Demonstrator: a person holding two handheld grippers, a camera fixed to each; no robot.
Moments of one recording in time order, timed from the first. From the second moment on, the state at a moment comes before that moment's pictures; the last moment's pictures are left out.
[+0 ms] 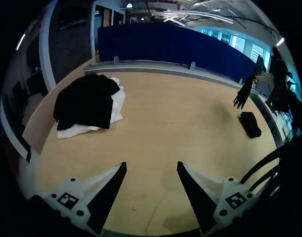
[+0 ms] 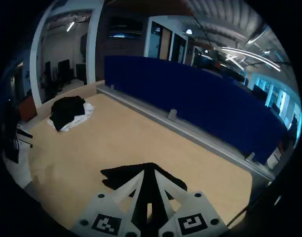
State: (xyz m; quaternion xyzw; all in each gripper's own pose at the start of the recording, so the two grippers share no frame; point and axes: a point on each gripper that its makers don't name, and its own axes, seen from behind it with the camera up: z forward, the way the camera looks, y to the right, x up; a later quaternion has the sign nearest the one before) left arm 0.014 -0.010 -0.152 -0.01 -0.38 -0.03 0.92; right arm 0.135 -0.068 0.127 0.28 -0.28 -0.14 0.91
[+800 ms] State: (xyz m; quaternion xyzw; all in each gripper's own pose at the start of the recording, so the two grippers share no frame) left arm 0.016 0.016 -0.145 -0.03 -0.39 -0.01 0.92; right arm 0.079 0.017 0.107 0.24 -0.33 -0.11 0.90
